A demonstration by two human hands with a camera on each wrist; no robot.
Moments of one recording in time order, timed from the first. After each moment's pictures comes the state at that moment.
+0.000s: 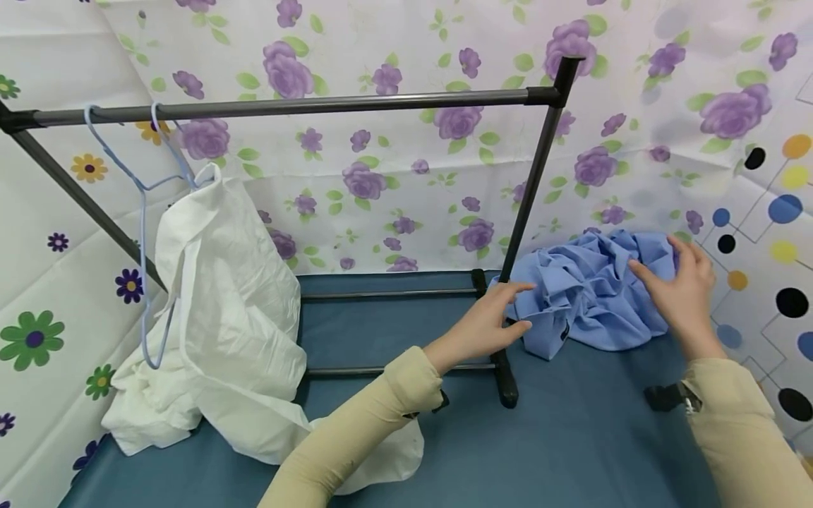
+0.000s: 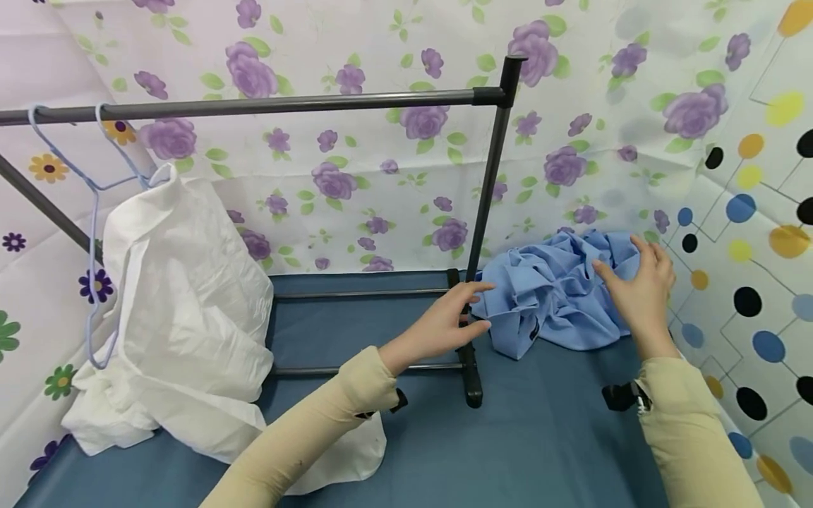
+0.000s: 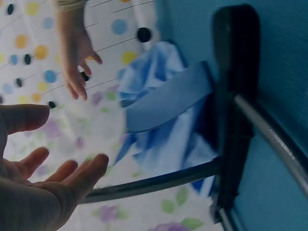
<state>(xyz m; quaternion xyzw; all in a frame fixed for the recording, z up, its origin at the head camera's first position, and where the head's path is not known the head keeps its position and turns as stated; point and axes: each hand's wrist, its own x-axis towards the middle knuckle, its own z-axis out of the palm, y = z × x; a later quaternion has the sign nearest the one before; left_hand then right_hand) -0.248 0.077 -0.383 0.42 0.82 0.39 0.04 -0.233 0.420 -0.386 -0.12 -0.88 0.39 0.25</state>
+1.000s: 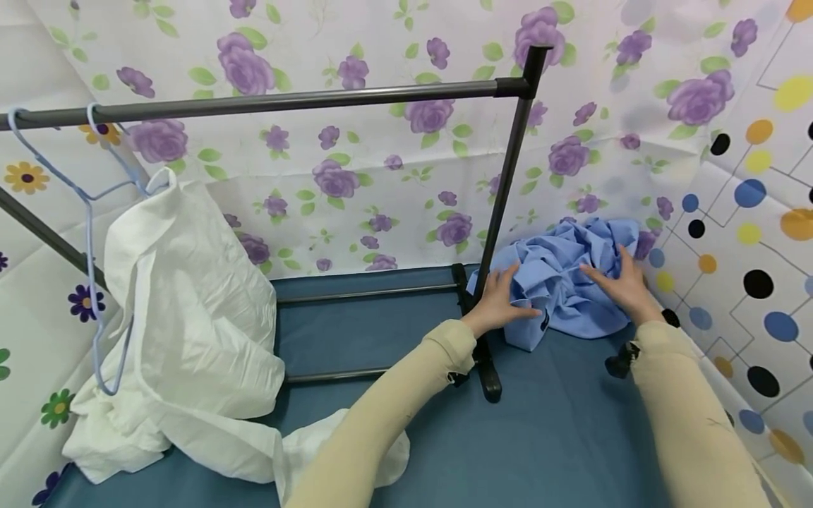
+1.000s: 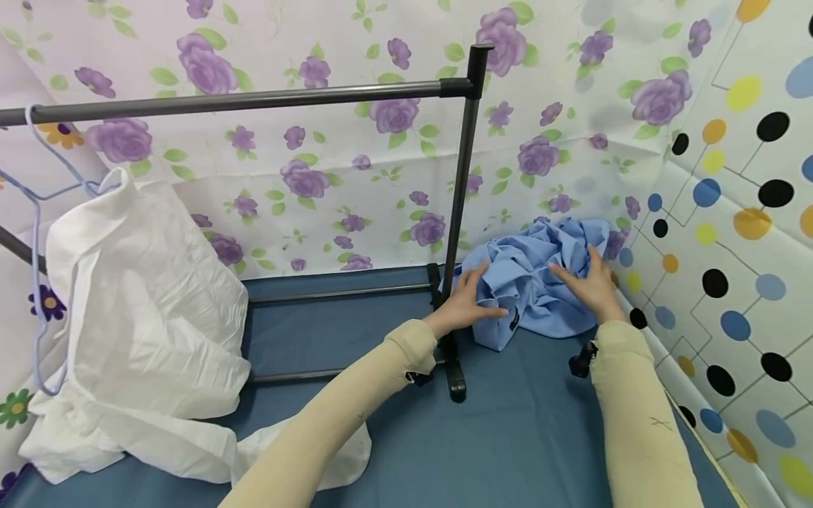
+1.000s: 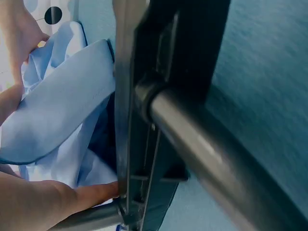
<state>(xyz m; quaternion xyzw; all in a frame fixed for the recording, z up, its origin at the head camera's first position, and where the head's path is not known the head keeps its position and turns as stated) -0.312 0.169 -0.446 0.27 0.84 0.45 0.15 -0.287 0.464 -0.452 -0.12 -0.89 0.43 0.07</state>
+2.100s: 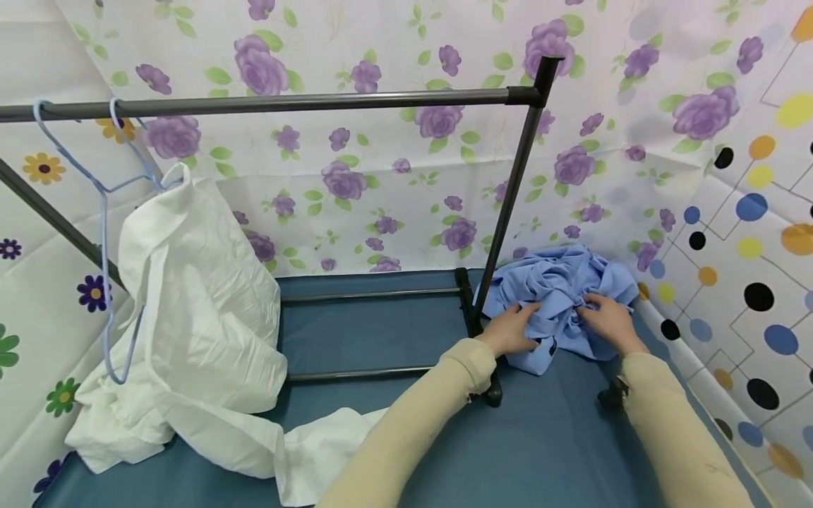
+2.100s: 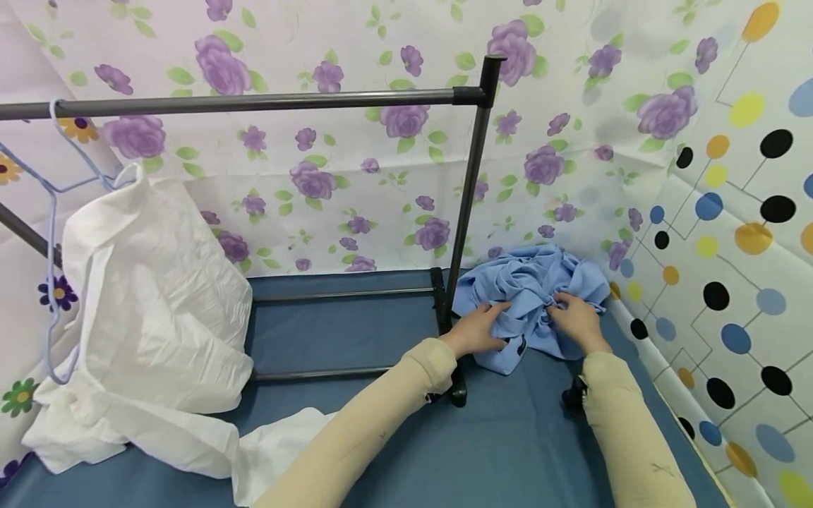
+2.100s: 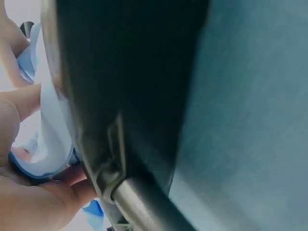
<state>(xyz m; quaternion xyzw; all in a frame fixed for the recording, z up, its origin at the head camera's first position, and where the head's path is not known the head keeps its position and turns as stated) -0.294 0.186 -0.468 0.34 0.91 0.23 0.12 -0.271 0.434 -0.483 -0.07 -0.96 0.26 0.05</state>
